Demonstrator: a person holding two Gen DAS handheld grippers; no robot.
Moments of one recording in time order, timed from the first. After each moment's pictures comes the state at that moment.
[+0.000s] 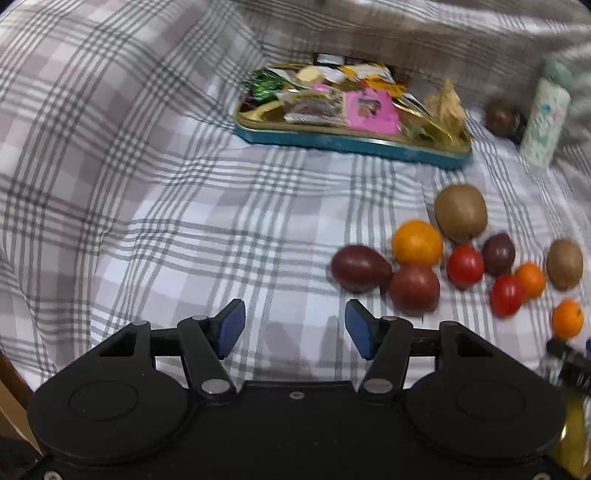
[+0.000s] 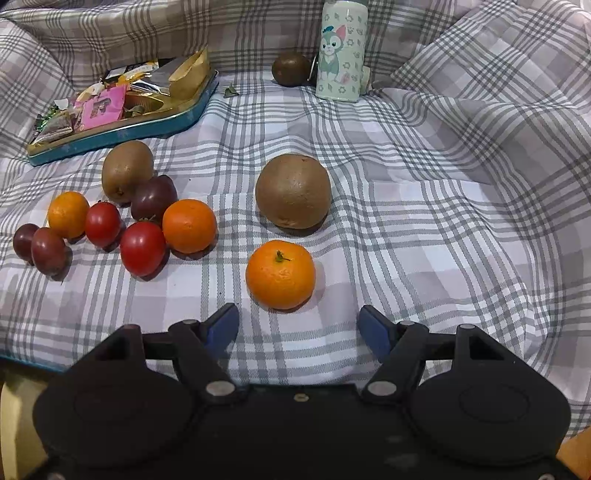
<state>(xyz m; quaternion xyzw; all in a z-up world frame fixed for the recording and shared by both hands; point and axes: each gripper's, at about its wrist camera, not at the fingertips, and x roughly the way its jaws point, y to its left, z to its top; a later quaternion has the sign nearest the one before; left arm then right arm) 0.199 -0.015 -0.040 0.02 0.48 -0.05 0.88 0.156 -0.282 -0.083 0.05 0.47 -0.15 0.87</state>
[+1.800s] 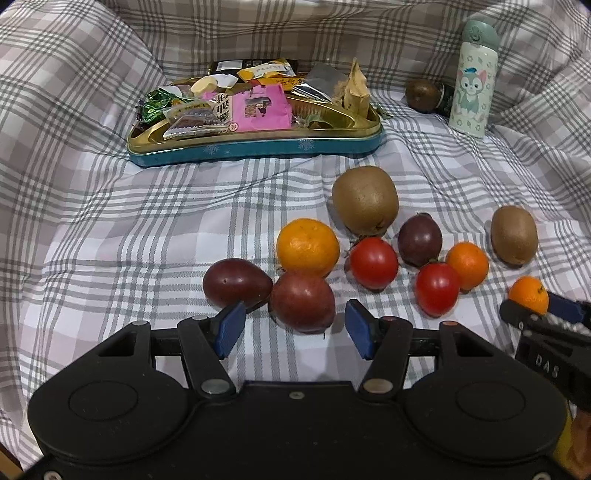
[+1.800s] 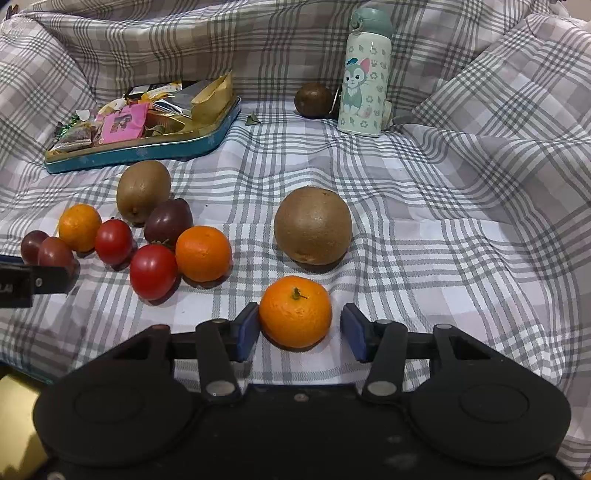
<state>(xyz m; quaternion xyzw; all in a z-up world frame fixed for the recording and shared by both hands) 0.204 -0.076 -0.054 0.05 0.45 -0.14 0.88 0.160 -0.280 -0.091 0.03 0.42 -0.13 0.90</state>
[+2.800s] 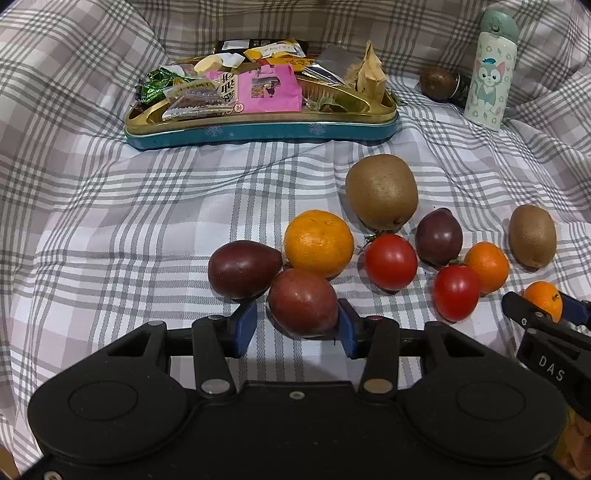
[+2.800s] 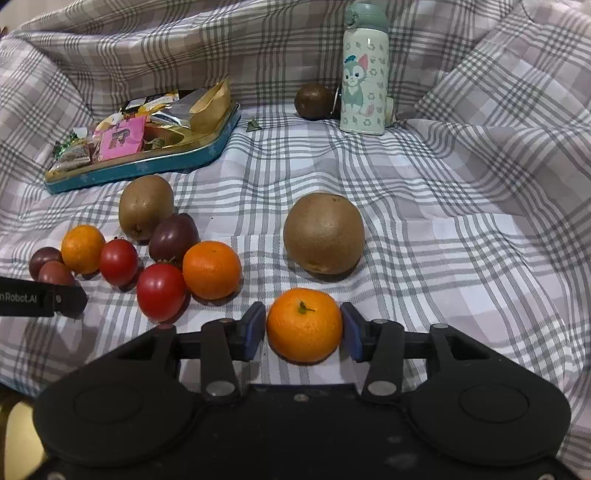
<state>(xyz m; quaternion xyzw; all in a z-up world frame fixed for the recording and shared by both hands) 0.218 -0.078 -0.067 0.05 0.48 -0.13 0.87 0.173 -0.277 -0.094 0.05 0.42 -0.13 0.90</state>
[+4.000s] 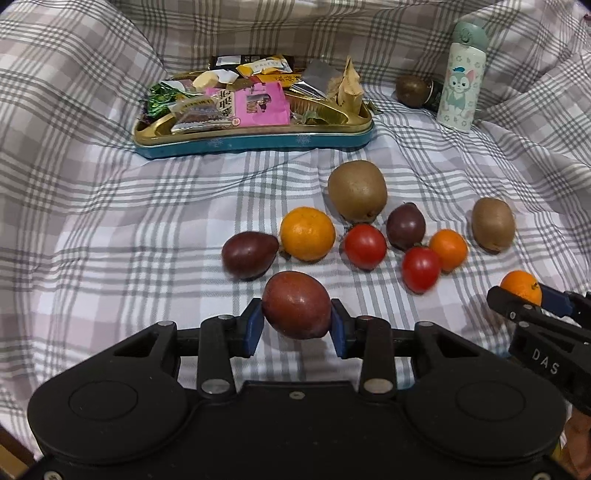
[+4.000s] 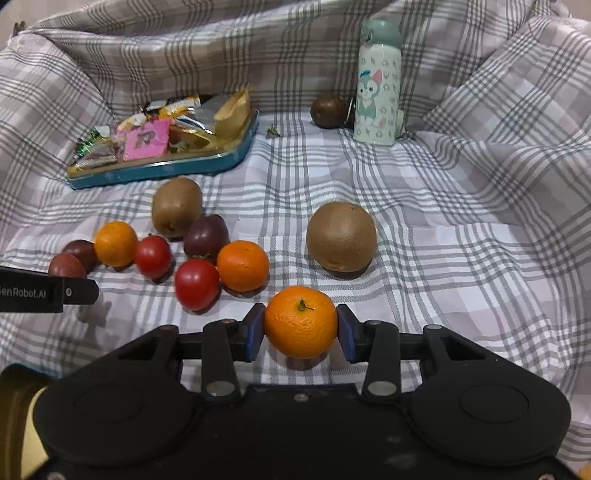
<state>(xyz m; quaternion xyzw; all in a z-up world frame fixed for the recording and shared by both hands) 0.187 -0.061 -0.033 0.05 0.48 -0.16 0.86 0.148 -0.260 -0.062 0.05 0.41 -0.11 0.90</state>
